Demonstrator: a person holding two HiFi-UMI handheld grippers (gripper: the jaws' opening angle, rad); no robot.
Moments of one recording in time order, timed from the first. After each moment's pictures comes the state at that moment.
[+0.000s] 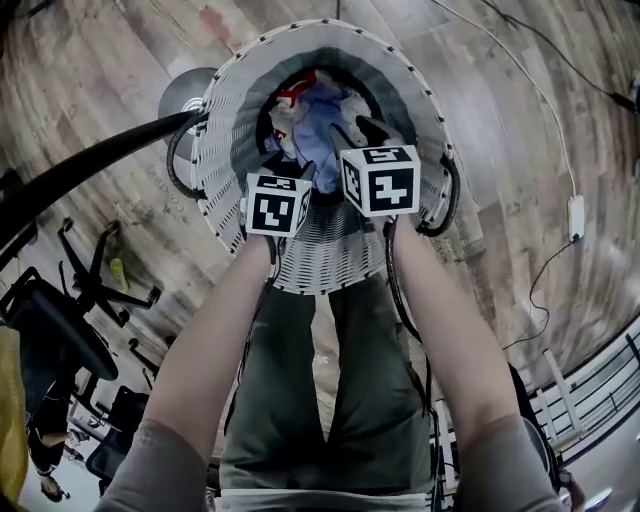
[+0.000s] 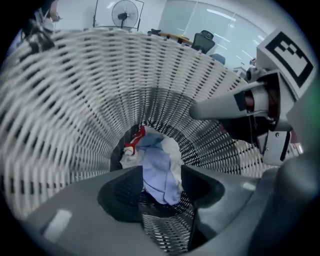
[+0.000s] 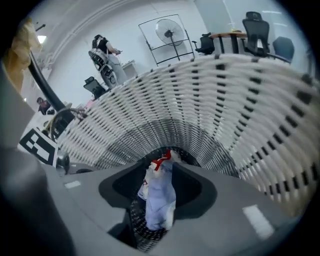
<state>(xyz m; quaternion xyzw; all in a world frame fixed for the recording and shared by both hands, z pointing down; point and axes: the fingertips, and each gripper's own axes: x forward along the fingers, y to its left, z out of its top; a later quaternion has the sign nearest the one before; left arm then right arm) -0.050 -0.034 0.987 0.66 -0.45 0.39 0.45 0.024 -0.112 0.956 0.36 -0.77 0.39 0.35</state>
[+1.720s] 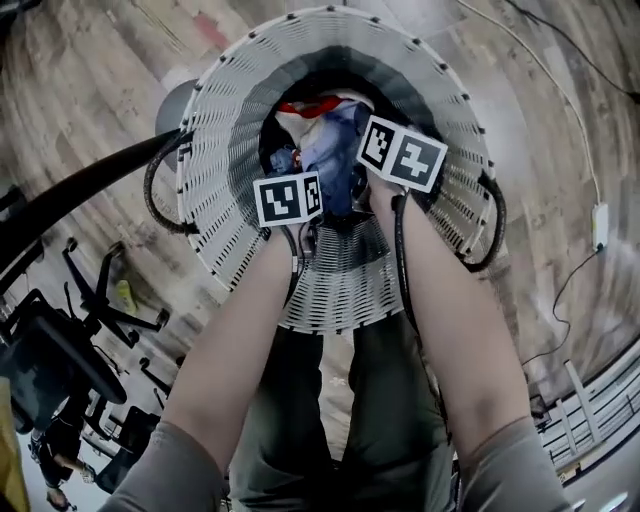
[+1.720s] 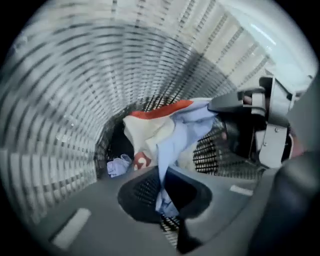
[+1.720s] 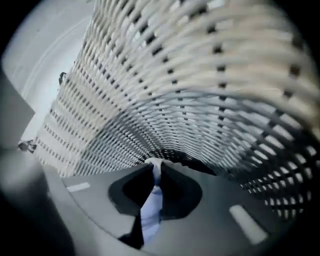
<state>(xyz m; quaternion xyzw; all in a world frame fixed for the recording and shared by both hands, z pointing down) -0.056 -0.025 1.095 0.57 -0.49 0.33 0.57 0.033 -0.157 1.059 0.47 -0.68 0.51 0.23</state>
